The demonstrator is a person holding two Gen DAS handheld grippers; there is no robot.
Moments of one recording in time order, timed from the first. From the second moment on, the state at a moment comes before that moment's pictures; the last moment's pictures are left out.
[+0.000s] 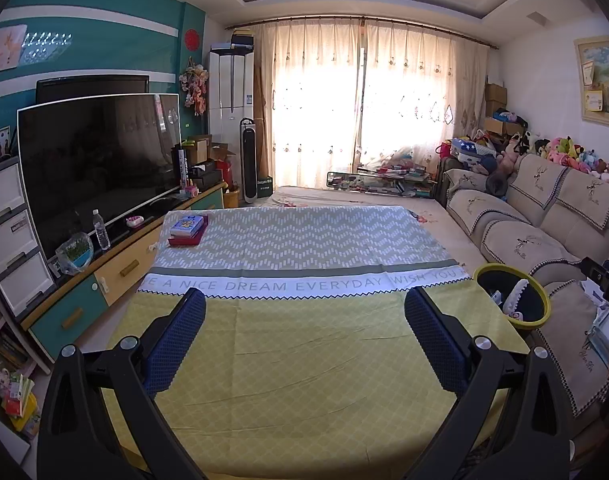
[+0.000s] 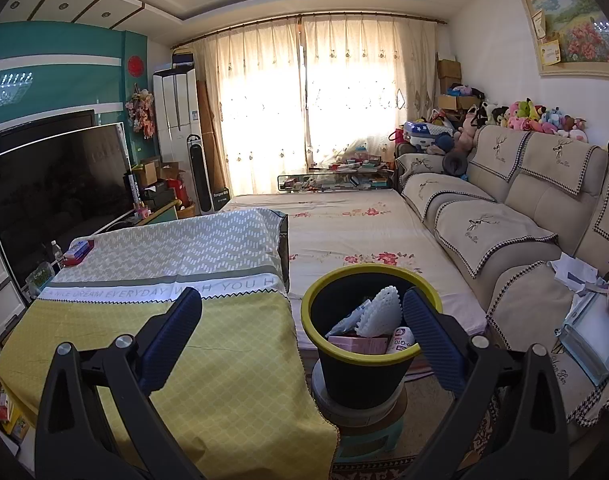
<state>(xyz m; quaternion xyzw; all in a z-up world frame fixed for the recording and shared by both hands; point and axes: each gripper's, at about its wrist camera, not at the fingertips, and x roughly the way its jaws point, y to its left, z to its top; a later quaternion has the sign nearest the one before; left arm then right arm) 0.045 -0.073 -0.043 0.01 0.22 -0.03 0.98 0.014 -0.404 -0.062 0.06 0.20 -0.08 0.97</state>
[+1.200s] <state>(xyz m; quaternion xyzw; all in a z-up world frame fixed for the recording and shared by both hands) 0.044 -0.077 -0.050 0.01 0.22 -0.03 0.97 0.016 -0.405 -0.069 0.06 0.21 -0.08 0.97</state>
